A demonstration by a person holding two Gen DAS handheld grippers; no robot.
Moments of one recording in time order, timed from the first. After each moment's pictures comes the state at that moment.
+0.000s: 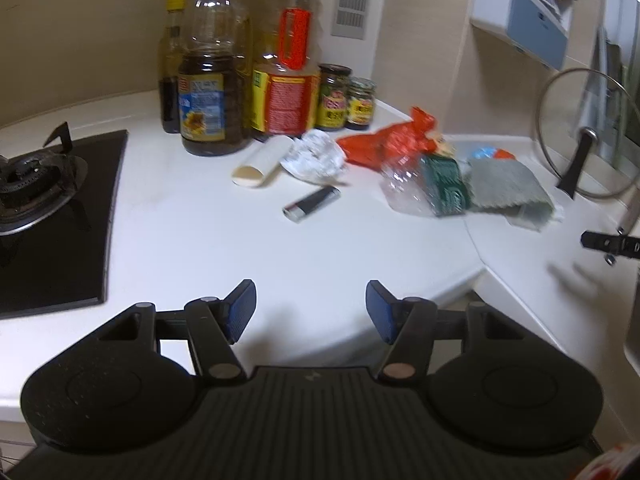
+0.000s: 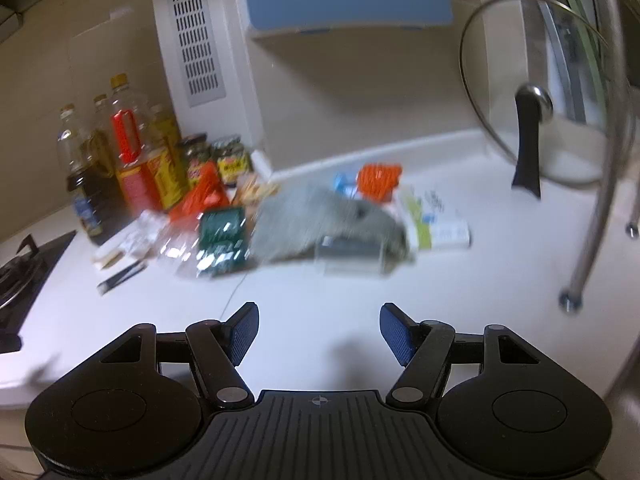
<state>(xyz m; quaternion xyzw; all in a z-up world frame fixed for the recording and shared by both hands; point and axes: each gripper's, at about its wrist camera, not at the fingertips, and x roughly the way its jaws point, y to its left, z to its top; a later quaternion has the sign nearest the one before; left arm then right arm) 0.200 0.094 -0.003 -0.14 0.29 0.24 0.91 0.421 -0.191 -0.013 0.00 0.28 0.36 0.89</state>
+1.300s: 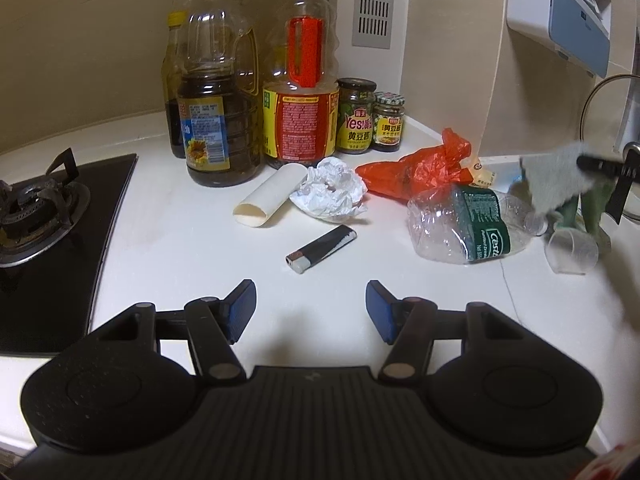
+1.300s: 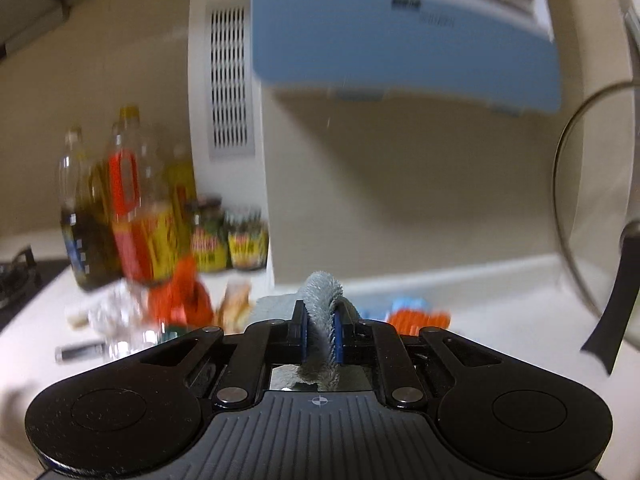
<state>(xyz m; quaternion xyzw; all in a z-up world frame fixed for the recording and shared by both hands) 0.267 0.099 -0.002 -0.12 0.29 0.30 0.90 0.546 -0.117 0.010 -0.04 0.16 0.46 0.87</state>
